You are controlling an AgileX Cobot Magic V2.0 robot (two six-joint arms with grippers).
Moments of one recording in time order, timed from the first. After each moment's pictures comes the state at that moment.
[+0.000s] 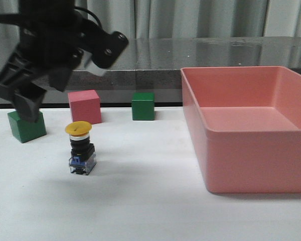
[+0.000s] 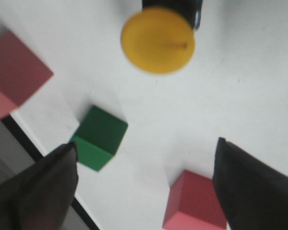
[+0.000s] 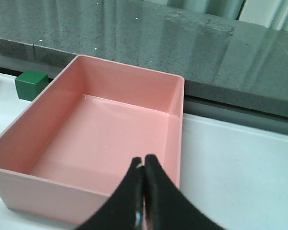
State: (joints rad) left arm -0.65 1.81 -1.41 0.54 1.17 0.88; right arm 0.06 0.26 -0.39 0.09 0.42 -0.25
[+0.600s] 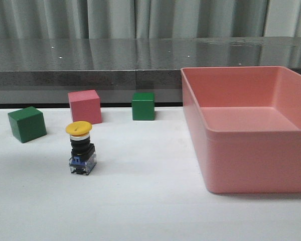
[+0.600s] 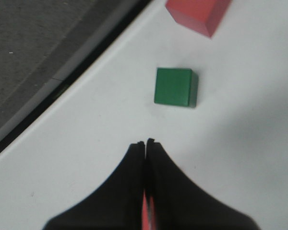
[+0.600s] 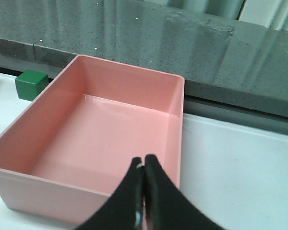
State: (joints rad) left arm -0.22 1.43 -1.38 0.22 0.97 0.40; right arm 0.06 0.26 -0.39 0.09 0.42 -0.25
